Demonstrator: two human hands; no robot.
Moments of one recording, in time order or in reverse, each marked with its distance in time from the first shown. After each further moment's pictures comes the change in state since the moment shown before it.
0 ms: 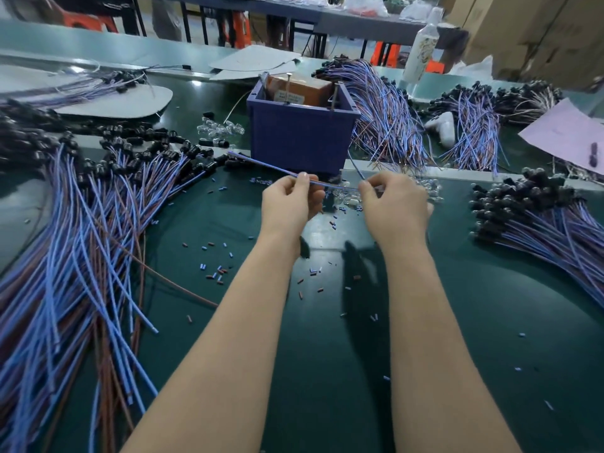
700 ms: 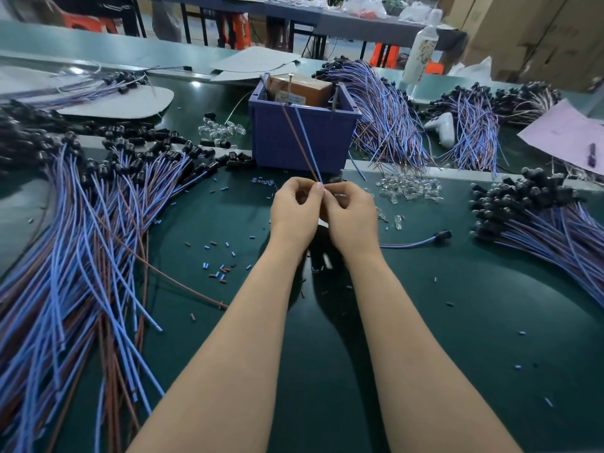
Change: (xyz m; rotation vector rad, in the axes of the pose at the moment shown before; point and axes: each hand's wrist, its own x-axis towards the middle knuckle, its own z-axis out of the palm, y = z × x) left_hand 0.003 -0.017 -0.004 0.332 -0.017 0.266; right_hand -0.018 -0.018 0.048 0.751 -0.130 0.046
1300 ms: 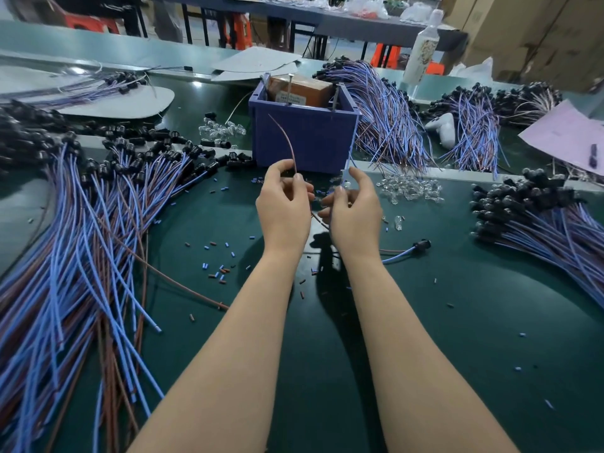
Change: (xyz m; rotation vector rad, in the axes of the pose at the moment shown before) left_hand -0.002 0.006 -0.005 0.017 0.198 0.161; right_hand 0.004 0.005 0.001 0.002 0.126 -0.044
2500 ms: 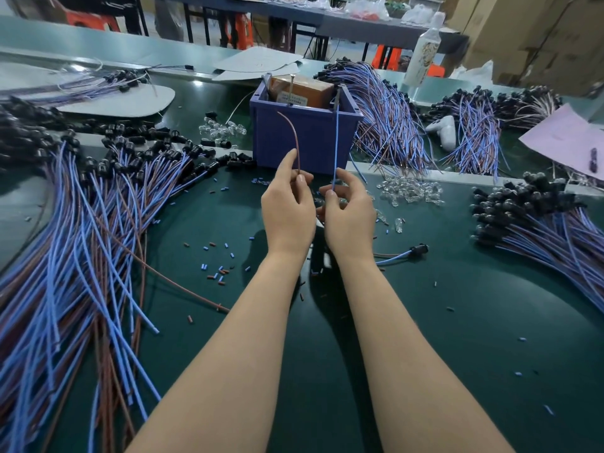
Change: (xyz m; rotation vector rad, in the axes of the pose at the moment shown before) left_hand 0.001 -0.003 0.003 0.185 -0.007 0.150; right_hand -0.004 -0.006 0.007 0.000 -0.040 0.006
